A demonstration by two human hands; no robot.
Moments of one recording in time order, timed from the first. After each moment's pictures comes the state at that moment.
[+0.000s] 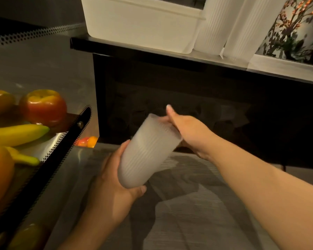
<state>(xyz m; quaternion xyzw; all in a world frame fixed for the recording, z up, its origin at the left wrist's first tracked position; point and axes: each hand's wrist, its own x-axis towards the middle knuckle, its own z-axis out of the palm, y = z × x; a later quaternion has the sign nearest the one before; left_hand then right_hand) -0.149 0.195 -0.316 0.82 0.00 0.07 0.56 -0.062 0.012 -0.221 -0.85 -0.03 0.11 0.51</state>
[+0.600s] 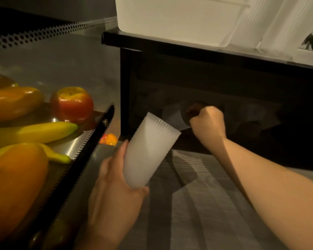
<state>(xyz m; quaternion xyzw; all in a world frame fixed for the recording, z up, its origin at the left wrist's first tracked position) -0.157 0.227 -0.314 0.88 0.08 0.10 0.46 -0.010 0.039 -0.250 -0.94 0.11 -0.14 0.30</state>
